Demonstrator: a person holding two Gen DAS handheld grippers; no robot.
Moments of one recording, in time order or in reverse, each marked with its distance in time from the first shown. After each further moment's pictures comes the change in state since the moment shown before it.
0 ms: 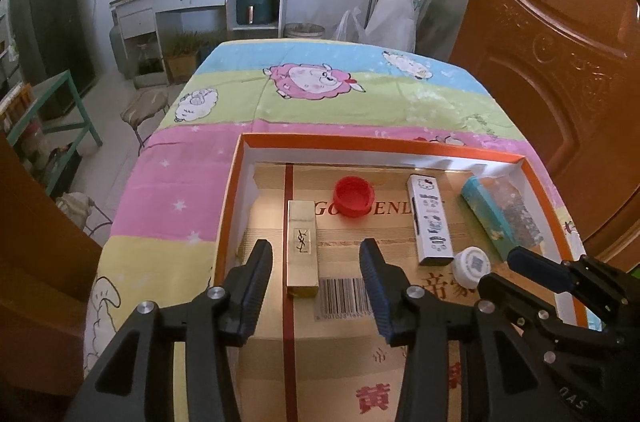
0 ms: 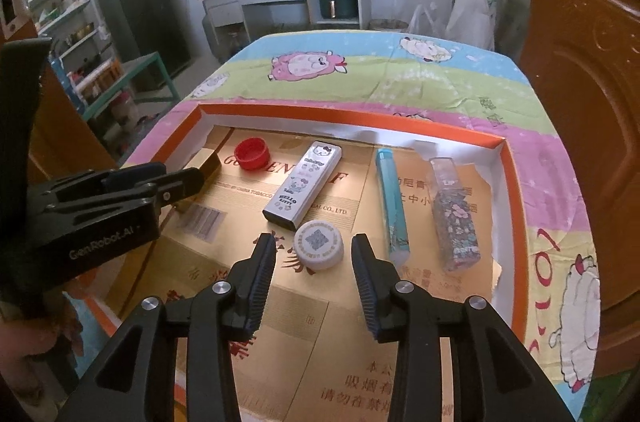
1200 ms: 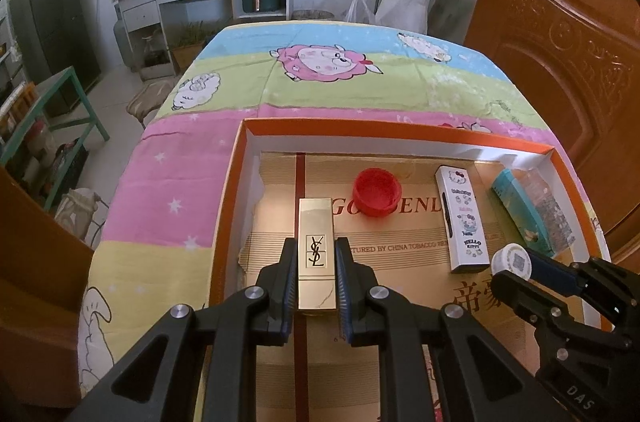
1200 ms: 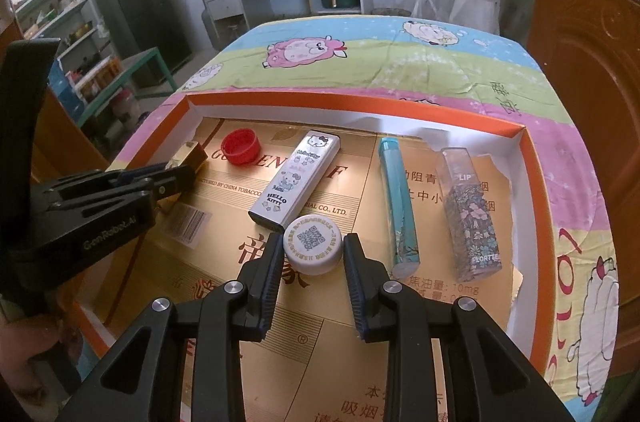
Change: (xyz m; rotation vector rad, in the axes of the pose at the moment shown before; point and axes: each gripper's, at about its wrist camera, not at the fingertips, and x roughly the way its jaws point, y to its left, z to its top) left arm 0.032 0.004 0.003 0.007 0.053 0.046; right arm 0.024 -0.006 0.002 0.017 0.038 0.023
